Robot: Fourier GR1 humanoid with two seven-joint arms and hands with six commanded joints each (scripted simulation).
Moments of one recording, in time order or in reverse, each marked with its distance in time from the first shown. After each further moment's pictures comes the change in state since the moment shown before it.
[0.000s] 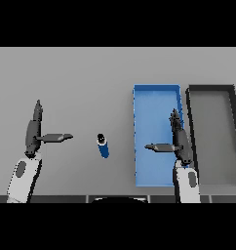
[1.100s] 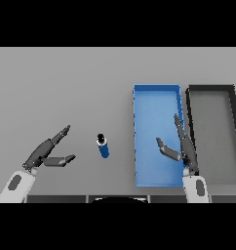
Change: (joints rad) left arm 0.150 0.225 -0.194 -0.155 -0.004 -0.465 -0.154; right arm 0.109 -0.156 0.086 -0.140 0.178 0.041 -0.093
